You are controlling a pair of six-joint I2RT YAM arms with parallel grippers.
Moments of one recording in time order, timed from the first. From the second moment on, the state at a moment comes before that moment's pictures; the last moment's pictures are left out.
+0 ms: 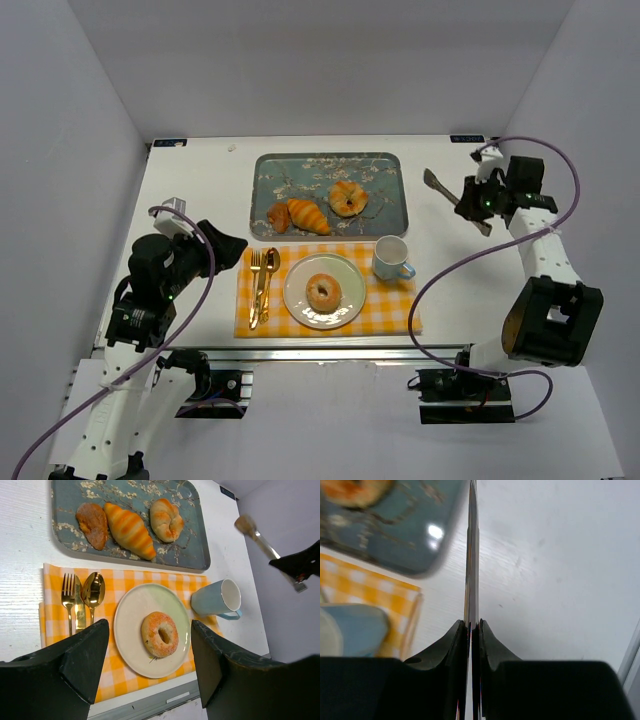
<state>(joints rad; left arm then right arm) -0.19 0.59 0.81 -0.55 0.22 -0.59 -0.14 1.44 1.20 -0.54 -0.51 -0.33</state>
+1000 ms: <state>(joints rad) -0.19 0.66 0.81 -0.50 0.25 -0.57 -0.21 1.55 1.04 -0.48 -0.32 -0.35</state>
